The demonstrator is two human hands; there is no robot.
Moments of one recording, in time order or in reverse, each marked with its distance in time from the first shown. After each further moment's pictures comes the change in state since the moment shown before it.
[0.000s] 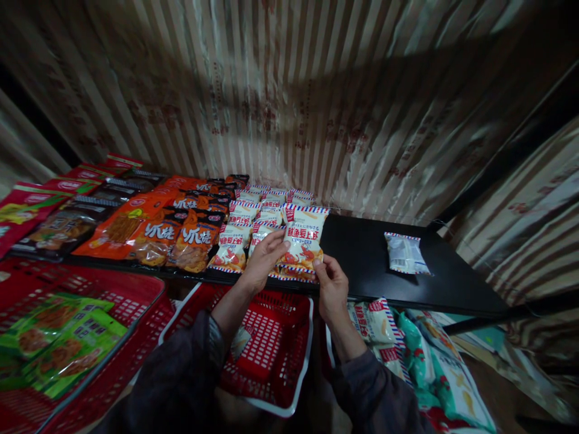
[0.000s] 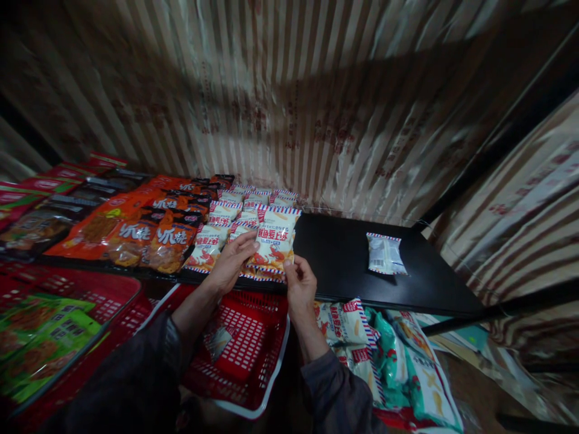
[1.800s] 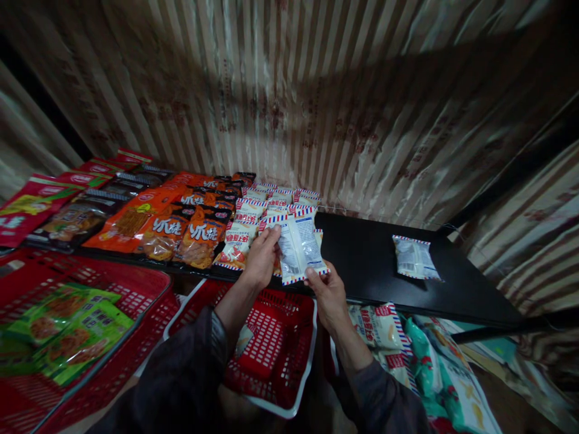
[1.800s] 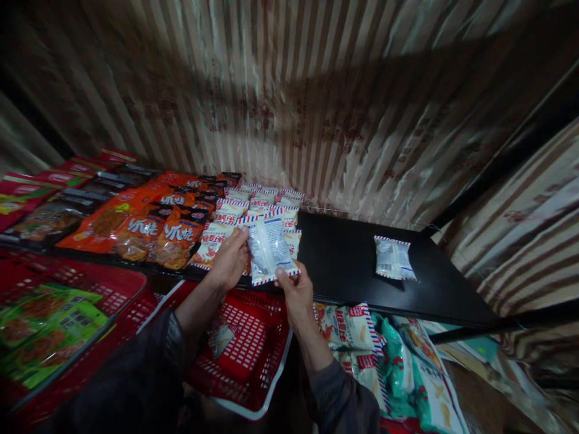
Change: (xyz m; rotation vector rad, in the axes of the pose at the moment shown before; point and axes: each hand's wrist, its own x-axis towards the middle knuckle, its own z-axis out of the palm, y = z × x) left_hand 0.003 0.008 0.005 -0.260 0.177 0.035; right_hand -0.011 0.004 0.008 0.135 -0.090 0.172
